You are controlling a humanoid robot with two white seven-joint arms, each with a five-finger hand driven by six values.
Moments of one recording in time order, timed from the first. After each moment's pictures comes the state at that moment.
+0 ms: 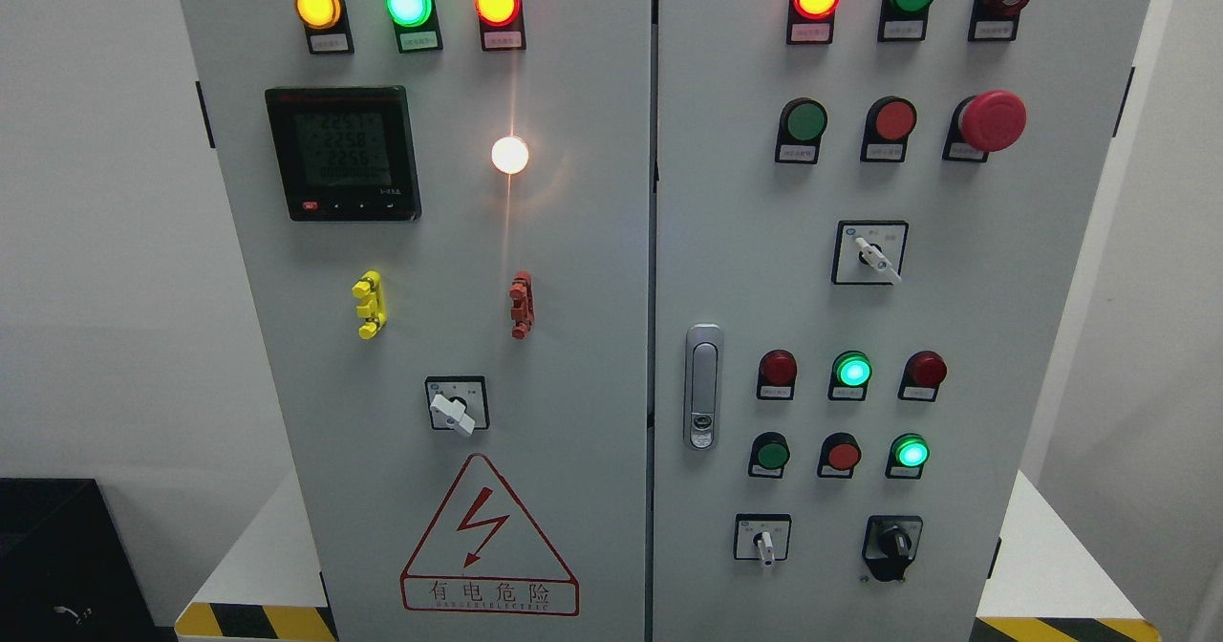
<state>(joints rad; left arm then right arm) 0.00 -0.10 -0.13 0.00 0.06 -0.07 -0.02 0.16 0.11 -0.11 -1.91 1.17 0.20 0.10</state>
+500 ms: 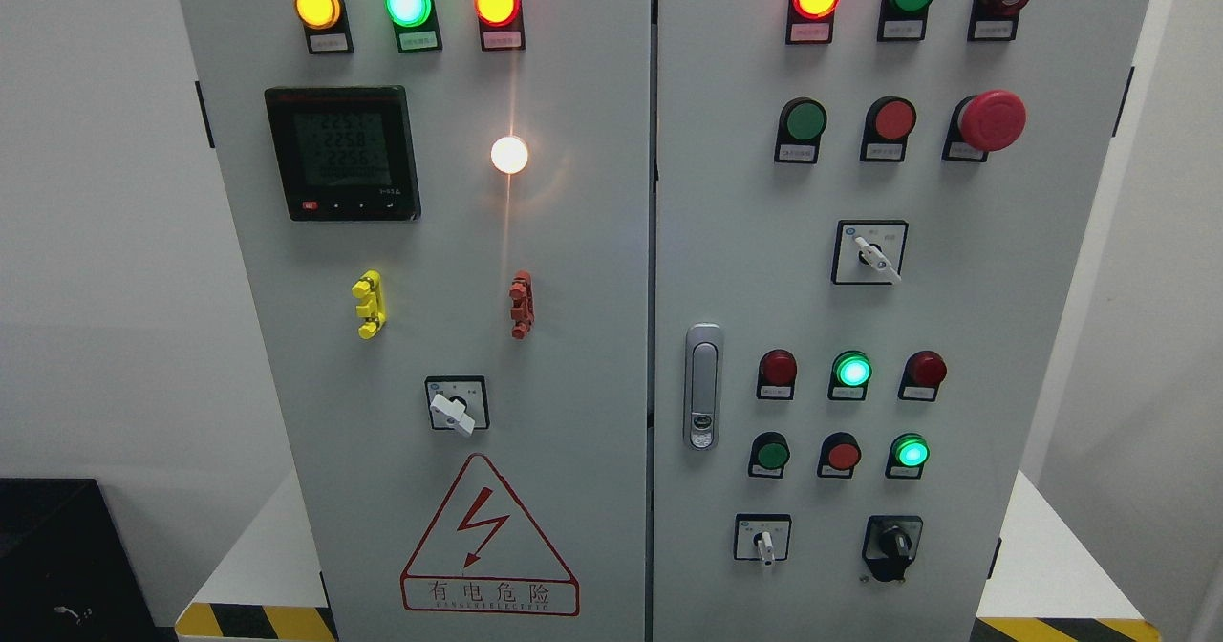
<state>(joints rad) 0.00 -0.10 -0.13 0.00 0.06 -0.07 -0.02 0.04 0.11 -0.05 -1.91 1.24 0.32 0.15</state>
